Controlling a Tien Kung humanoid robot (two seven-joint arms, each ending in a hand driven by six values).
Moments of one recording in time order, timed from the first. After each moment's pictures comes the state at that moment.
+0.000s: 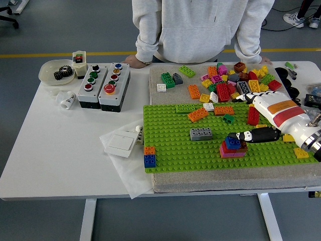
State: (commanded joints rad) left arm -0.20 0.06 -1.04 -0.18 1.53 0.03 0.31; right arm 0.50 -0.85 0.63 1.78 -1.75 -0.35 -0.26
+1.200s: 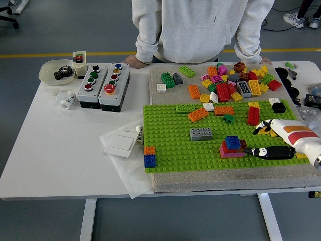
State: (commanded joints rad) left arm -0.20 0.07 -1.04 -0.18 1.53 0.03 0.31; right arm 0.39 -0.89 0.69 1.78 -1.68 -0.20 -0.33
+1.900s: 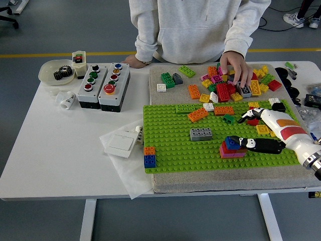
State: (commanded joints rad) left arm -0.20 0.07 -1.04 -0.18 1.54 0.03 0.31; right arm 0.37 -0.82 0.66 1.78 -1.57 -0.43 -0.15
